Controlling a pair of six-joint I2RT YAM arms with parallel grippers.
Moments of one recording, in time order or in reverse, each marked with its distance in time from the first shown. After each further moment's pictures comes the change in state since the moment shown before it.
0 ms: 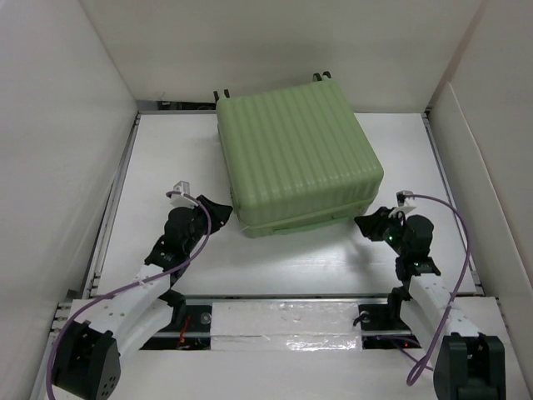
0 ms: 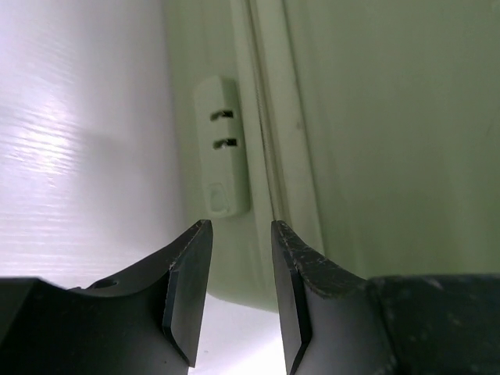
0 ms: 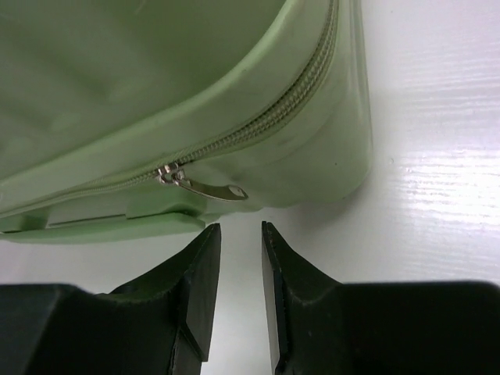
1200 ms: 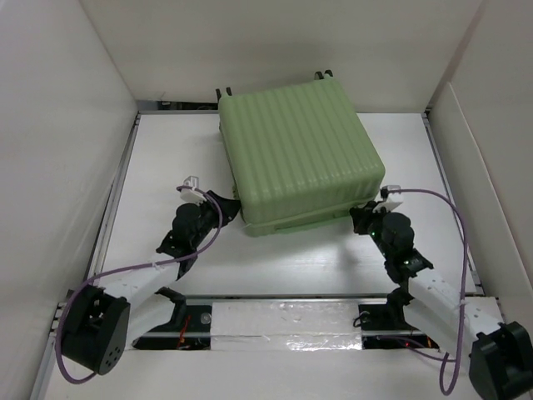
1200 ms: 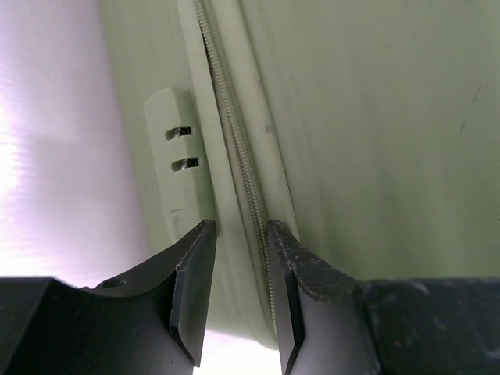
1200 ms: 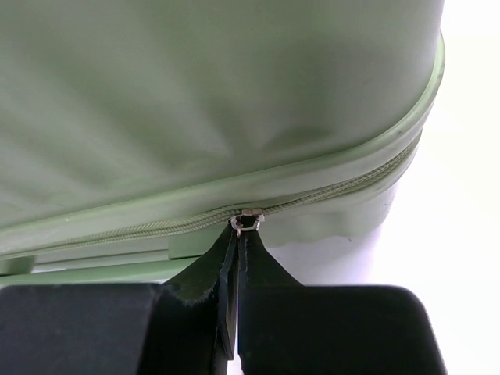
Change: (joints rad) left arm -0.030 0.212 -0.016 0.300 0.087 -0.023; right arm 0.369 0.029 0.080 0.012 0.465 -0.035
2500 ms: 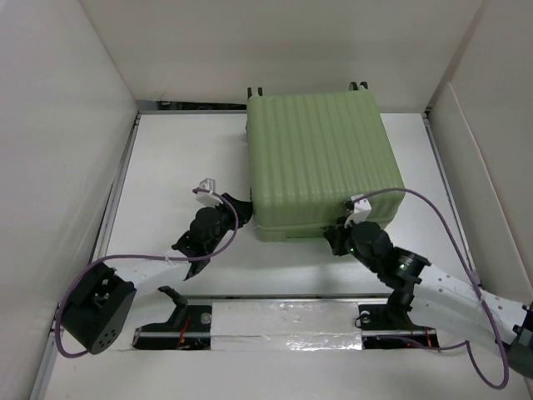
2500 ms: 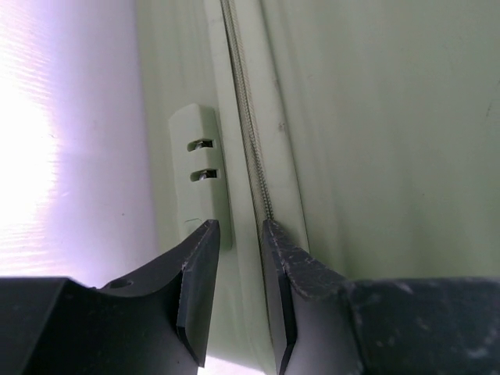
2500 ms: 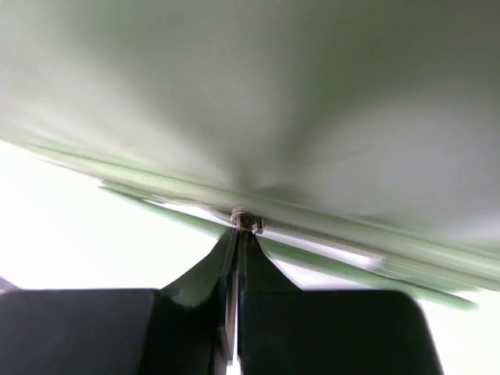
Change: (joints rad) left arm -0.206 0.129 0.026 0.117 -0.200 -0.013; right arm 0.495 -0.032 0.221 -0.495 0.247 0.101
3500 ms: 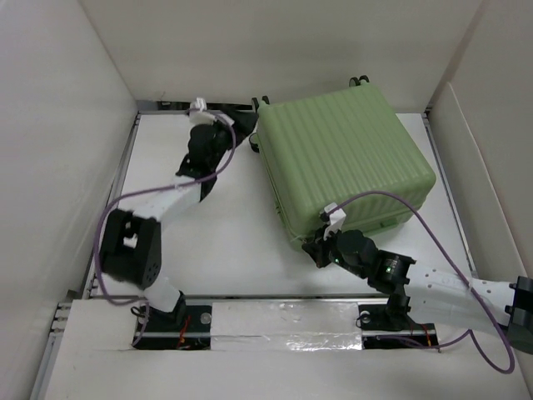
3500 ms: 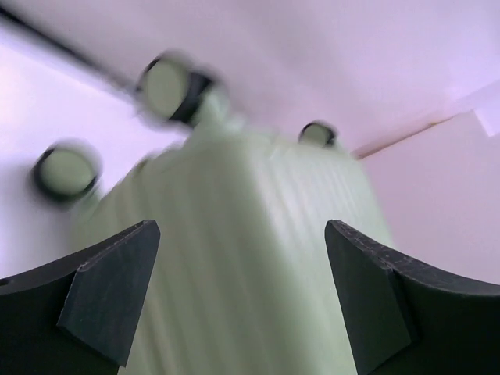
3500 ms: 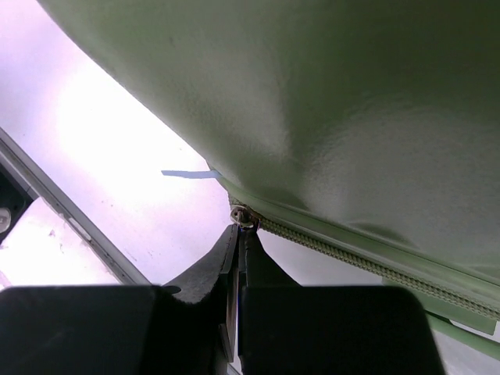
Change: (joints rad) left arm 0.259 0.386 0.678 -0.097 0.115 -0.037; right arm 0.221 0.126 -0.018 0.215 -0.043 -0.042
